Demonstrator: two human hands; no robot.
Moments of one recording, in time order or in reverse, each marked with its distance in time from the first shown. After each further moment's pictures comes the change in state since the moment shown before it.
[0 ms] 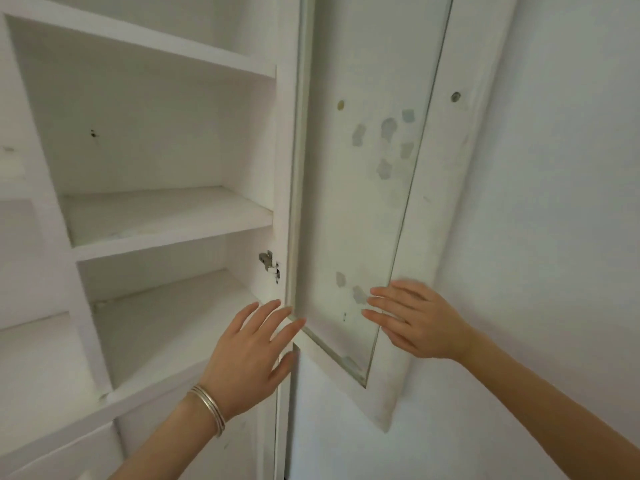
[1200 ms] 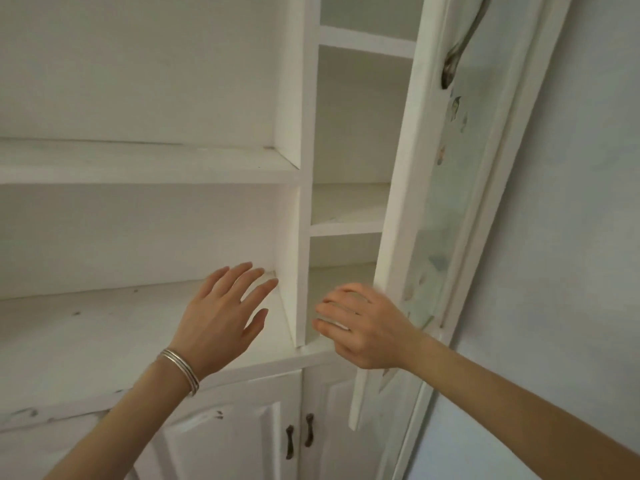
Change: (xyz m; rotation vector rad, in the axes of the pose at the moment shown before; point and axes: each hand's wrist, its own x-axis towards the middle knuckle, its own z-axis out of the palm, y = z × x) left_hand -0.197 -0.171 -0.129 0.359 -0.097 -0.434; right_hand 0.289 -0.199 0.016 0.310 0.355 -0.276
